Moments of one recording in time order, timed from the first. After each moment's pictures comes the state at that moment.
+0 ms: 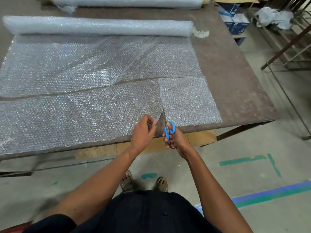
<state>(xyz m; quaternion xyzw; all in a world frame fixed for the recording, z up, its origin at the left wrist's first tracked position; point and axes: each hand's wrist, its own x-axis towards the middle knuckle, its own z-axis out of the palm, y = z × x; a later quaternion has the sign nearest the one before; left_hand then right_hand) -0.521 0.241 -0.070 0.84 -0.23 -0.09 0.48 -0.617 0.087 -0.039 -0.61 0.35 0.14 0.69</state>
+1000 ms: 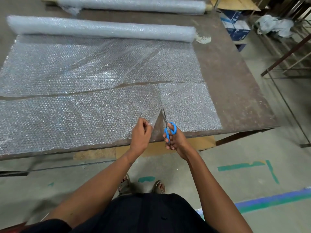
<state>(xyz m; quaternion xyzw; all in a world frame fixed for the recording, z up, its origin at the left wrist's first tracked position) -0.517 0.239 -0.074 0.82 -0.15 -0.09 0.54 -0.602 0.076 -0.031 -0.60 0.35 0.16 0.70</state>
